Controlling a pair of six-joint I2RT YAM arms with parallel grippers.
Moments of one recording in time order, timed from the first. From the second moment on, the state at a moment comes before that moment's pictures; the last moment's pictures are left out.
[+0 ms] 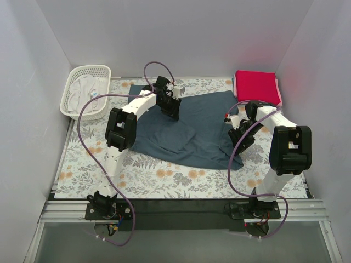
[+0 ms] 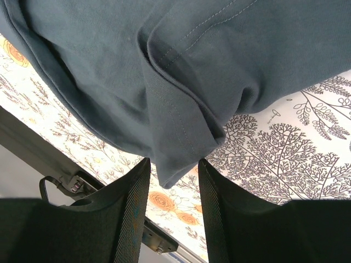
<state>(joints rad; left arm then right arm) -0.42 2.43 2.06 -0.73 0.51 0.12 0.05 1.74 1.18 -1.10 -0.40 -0.63</state>
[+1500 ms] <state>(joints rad) -0.42 1.54 1.35 -1.03 0.63 0.46 -0.17 1.60 1.16 -1.13 -0.37 -0.68</state>
